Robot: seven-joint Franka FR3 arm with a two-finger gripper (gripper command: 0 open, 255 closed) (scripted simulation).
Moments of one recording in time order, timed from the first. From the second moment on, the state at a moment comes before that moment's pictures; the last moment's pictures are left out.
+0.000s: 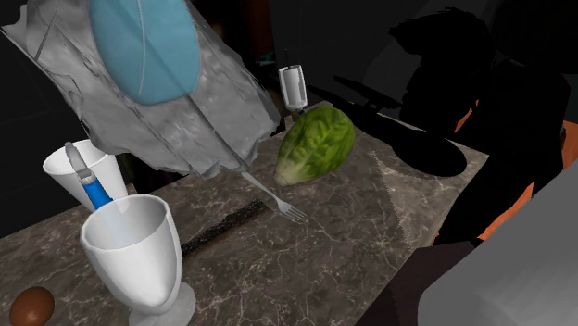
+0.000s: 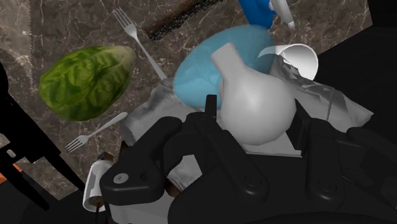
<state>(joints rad) 0.20 -0.03 0.43 -1.37 0.16 1.39 0.63</state>
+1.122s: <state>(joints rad) 0.12 -0.03 0.36 -1.20 0.18 1.19 0.52</state>
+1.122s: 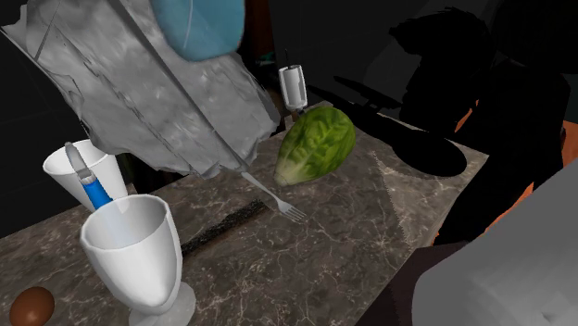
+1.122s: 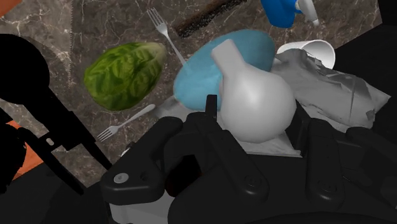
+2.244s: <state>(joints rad) -0.08 -0.16 0.07 -1.34 0.17 1.13 0.03</state>
